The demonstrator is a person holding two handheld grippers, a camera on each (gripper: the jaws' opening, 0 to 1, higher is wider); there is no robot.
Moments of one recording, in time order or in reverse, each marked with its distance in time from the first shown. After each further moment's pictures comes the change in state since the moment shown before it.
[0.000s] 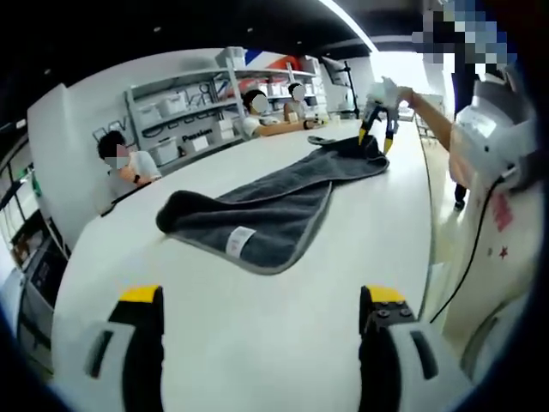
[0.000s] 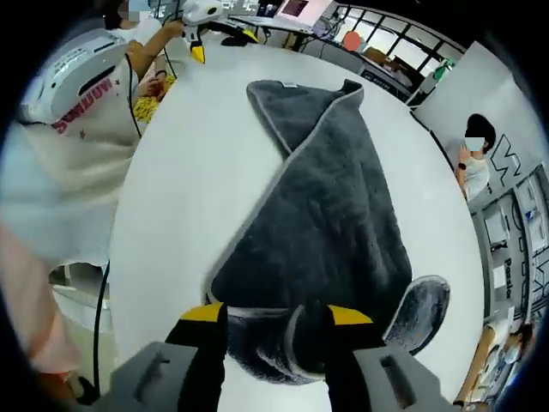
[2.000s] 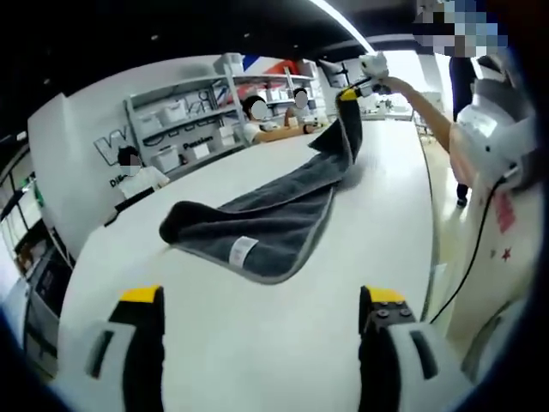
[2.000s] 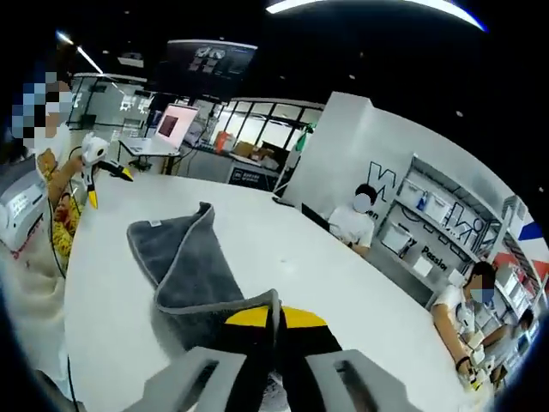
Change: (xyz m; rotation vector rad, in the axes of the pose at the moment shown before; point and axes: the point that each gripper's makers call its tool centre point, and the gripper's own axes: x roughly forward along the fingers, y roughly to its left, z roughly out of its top) left arm 0.001 -0.005 0.010 0.032 -0.028 0.015; right arm -0.140 -0.124 0.040 0.316 -0.565 -0.559
